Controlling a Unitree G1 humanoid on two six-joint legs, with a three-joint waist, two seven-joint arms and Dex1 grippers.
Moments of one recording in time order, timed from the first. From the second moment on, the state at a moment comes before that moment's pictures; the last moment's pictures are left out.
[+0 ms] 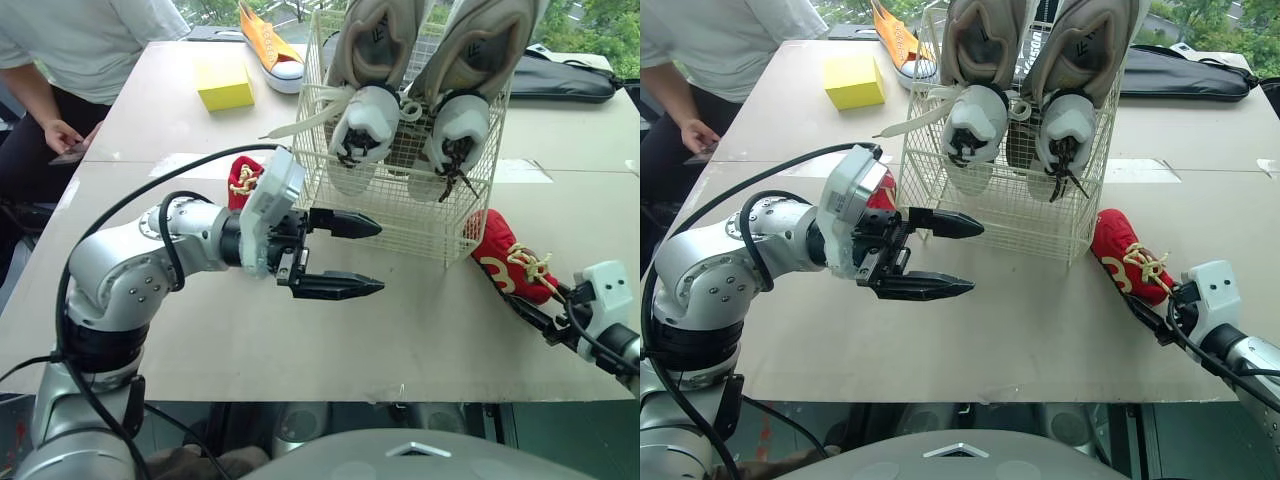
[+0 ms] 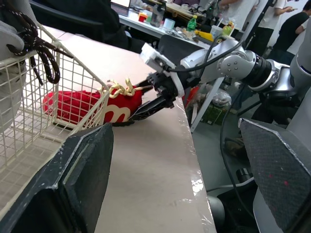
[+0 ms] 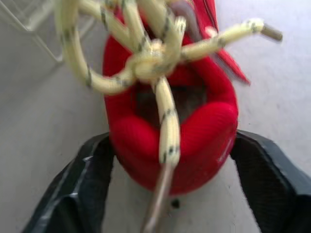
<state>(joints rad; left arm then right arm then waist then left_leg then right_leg) -0.48 0.78 -0.04 -0.49 -1.05 0.86 -0.99 0.42 -0.66 -0.42 -0.61 0.63 0.77 0.45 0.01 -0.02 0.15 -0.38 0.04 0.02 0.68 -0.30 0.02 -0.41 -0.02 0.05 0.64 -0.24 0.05</state>
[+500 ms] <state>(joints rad) -0.59 0.65 -0.04 -0.37 -1.01 0.88 -0.97 0.58 -0.71 -0.67 -0.60 0.47 0.51 0.62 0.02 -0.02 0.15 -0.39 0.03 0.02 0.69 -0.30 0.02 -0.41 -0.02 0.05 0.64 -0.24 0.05</state>
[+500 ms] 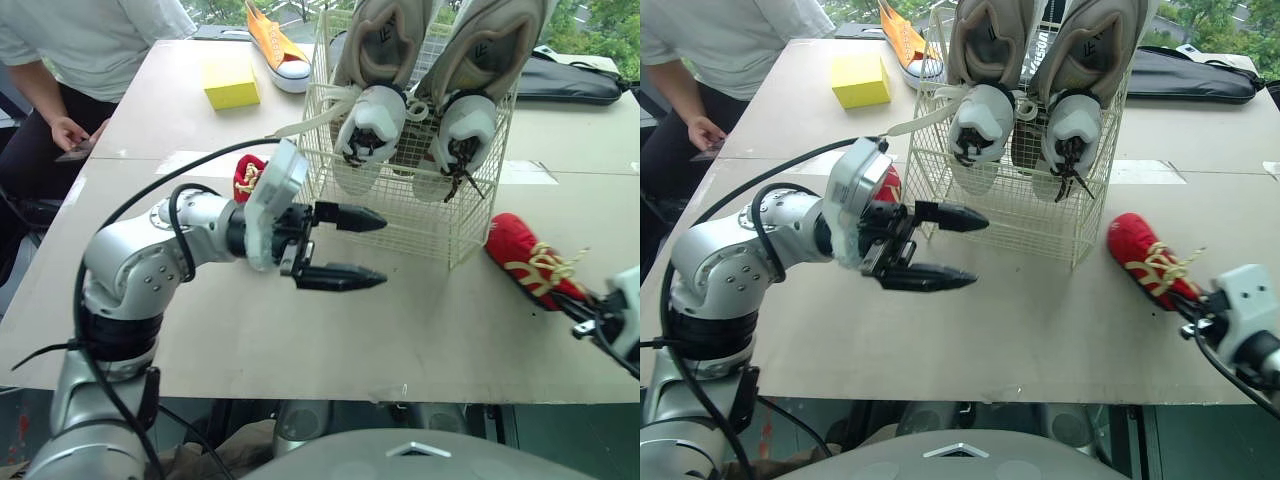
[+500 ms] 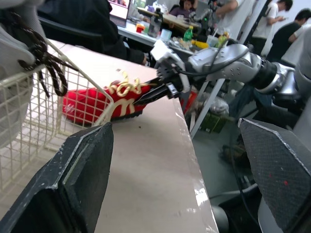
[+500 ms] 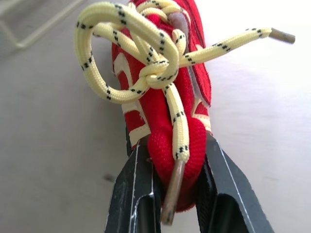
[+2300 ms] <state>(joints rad) -0.99 0.43 0.27 -0.04 -1.15 1.38 -0.94 -0.11 -1.03 -0.61 -0.49 1.18 0.78 0.90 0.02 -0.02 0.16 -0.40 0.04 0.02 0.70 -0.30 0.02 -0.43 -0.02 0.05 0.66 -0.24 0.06</state>
